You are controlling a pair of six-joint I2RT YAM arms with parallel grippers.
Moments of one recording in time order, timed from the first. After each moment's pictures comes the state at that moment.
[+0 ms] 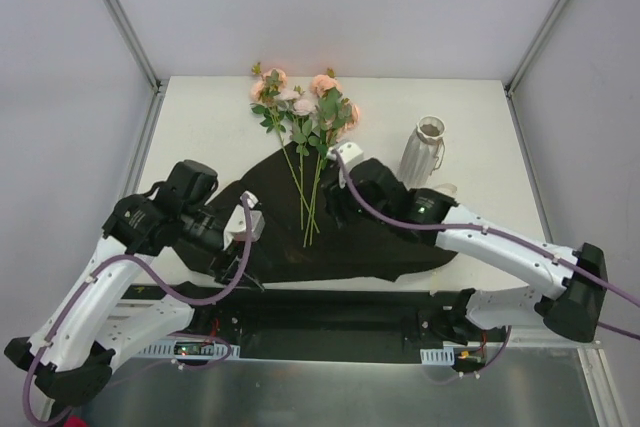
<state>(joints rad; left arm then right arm) -0.56 0.87 1.14 -1.30 1.11 0.62 1.01 1.23 1.12 -0.49 0.22 0.24</state>
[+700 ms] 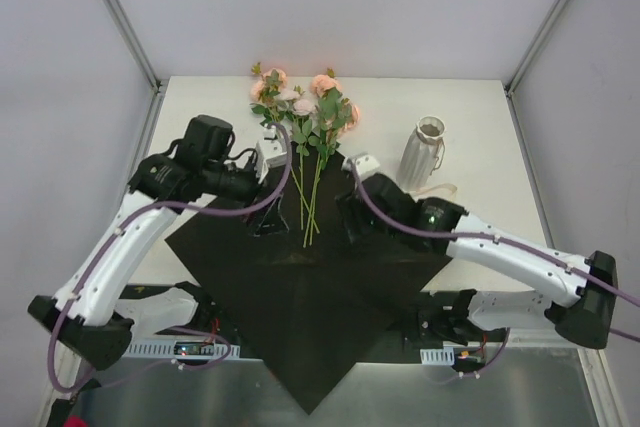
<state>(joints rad) -0.53 1.03 1.32 -1.09 0.77 0.28 1.18 1.15 1.00 -0.65 0.33 0.40</state>
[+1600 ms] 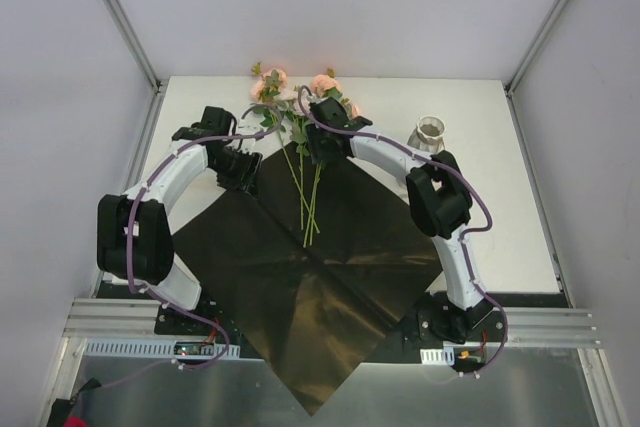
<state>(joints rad) -0.18 1.57 1.16 -0.86 0.37 0.12 0.69 2.21 1.83 -0.55 0.12 0.32</state>
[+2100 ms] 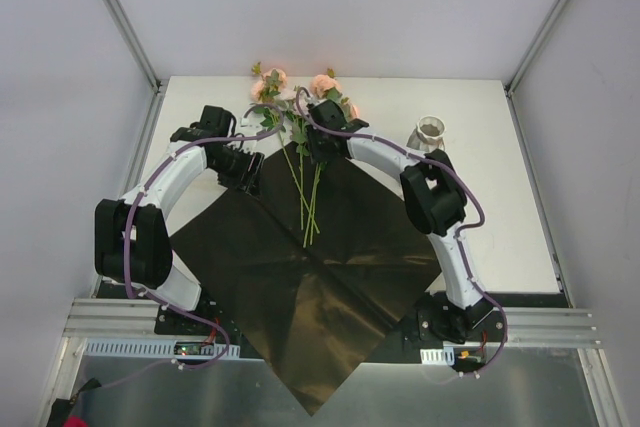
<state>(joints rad) -0.17 1.54 1.18 -0.86 0.42 0.15 0.68 2.25 1.83 -0.48 0.09 0.32</state>
